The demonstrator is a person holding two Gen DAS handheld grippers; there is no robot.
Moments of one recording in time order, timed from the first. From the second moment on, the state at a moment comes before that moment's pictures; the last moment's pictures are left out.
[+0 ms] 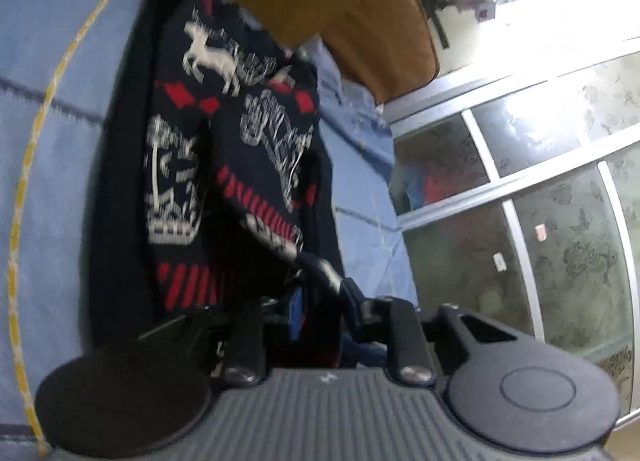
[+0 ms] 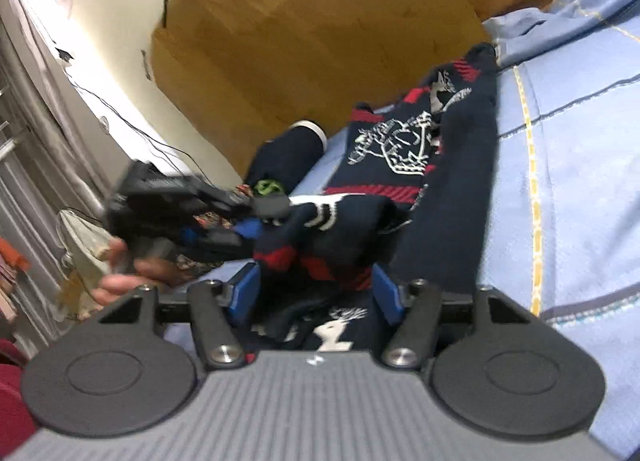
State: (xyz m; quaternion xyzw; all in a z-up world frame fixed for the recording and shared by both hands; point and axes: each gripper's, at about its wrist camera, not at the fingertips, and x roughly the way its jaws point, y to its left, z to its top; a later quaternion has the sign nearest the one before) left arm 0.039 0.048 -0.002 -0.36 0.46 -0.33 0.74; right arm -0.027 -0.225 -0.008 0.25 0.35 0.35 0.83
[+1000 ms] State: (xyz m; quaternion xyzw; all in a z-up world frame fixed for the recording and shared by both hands) left arm 0.044 0.025 0.006 -0.25 0.47 -0.30 0.80; right arm -0.032 -0.260 0.014 0.23 0.44 0.32 0.81
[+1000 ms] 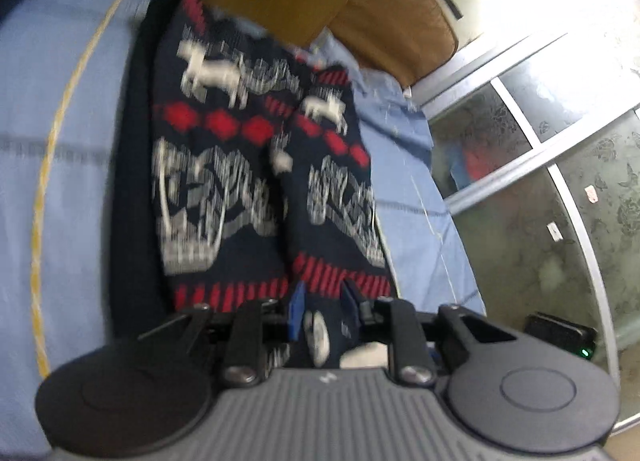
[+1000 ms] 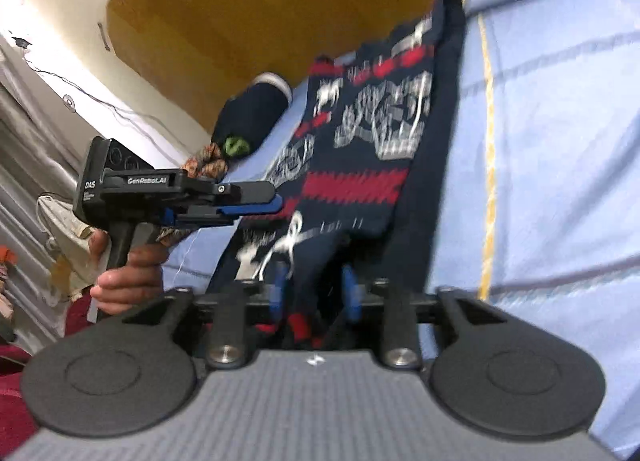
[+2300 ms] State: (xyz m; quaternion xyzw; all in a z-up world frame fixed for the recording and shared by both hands) left arm 0.051 0.008 0.020 -0.12 0.36 -0.13 0.91; right arm 0.116 -0.260 0.015 0.18 0.37 0.32 0.85
